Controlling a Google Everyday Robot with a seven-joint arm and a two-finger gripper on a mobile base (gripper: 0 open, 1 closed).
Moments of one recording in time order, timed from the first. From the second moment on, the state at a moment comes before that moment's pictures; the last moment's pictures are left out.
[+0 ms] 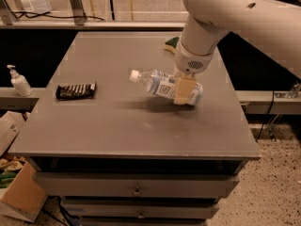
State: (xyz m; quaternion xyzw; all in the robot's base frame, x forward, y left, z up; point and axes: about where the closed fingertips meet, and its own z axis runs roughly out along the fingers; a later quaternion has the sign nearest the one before) arm 0.586 -0.090 0.848 -0.69 0.71 -0.01 0.13
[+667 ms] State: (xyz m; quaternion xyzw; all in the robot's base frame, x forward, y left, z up) arm 0.586 -0.090 0.840 -0.69 0.72 -0.02 0.12
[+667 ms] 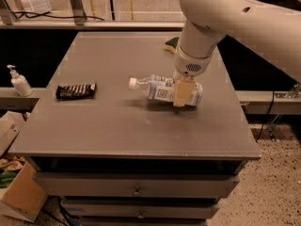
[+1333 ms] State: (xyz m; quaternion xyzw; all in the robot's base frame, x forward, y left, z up) arm 0.586 -0.088 0.843 -0.68 0.72 0.00 0.14
